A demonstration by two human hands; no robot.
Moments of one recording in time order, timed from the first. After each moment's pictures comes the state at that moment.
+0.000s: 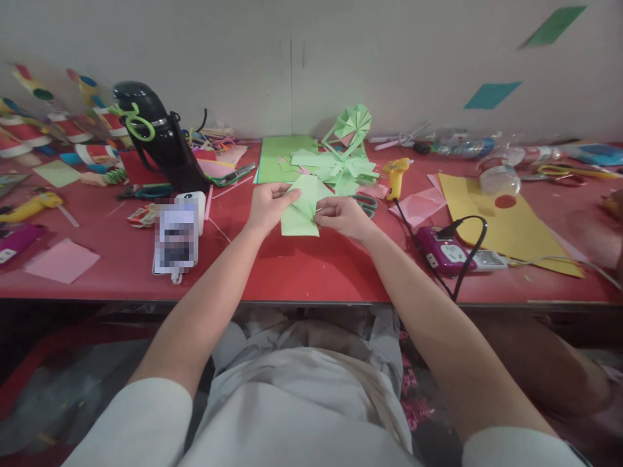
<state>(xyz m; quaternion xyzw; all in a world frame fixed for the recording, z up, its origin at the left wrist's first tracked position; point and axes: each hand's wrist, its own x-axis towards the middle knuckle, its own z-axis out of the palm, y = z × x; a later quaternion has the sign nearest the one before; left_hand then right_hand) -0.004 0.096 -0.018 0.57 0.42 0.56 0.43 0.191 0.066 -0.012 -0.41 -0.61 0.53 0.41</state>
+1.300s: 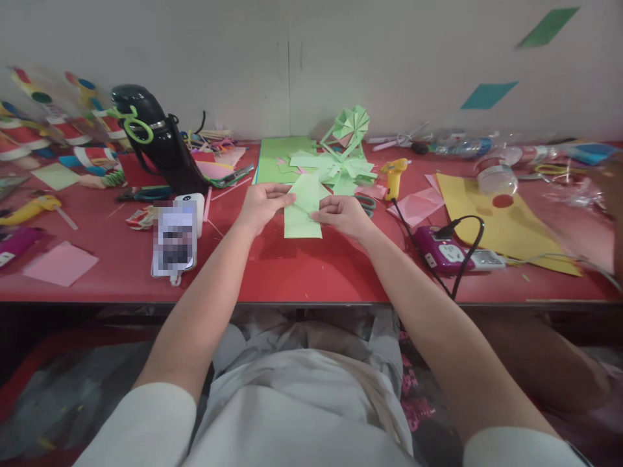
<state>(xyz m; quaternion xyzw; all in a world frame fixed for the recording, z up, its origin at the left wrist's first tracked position) -0.018 0.096 -0.007 0.54 0.41 0.53 0.51 0.192 0.068 -0.014 -0.44 -0.60 0.51 0.44</state>
